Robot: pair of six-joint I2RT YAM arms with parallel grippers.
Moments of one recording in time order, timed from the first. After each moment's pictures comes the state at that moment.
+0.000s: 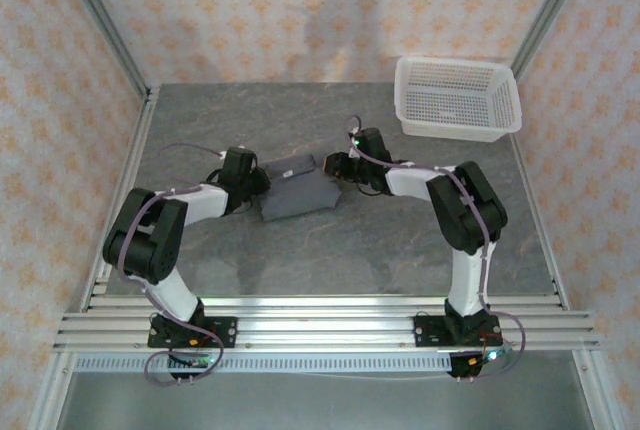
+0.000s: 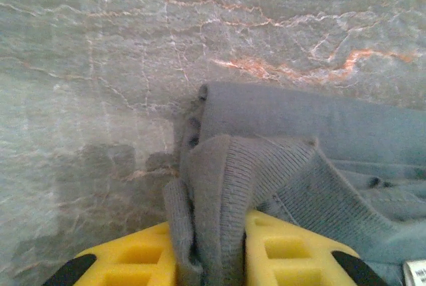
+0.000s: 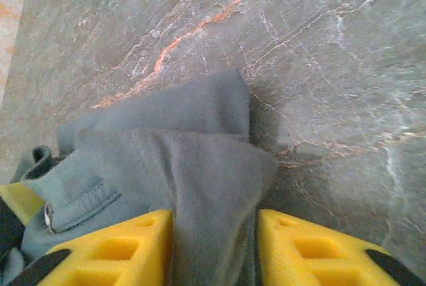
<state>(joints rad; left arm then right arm) -0.23 1.66 0.78 0.06 -0.03 -0.66 0.48 1.93 1.13 0.11 -0.31 0.63</state>
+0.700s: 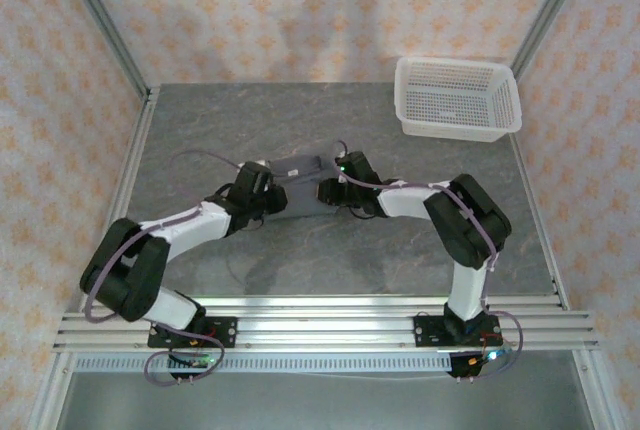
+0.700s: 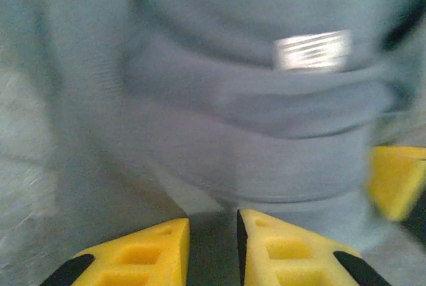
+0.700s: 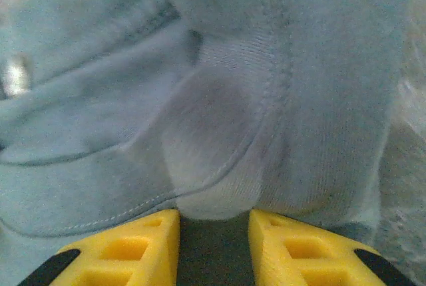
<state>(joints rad) -0.43 1.48 0.68 -0.07 0.00 -0.70 0.63 1.86 0.97 0.10 -0.21 0.65</state>
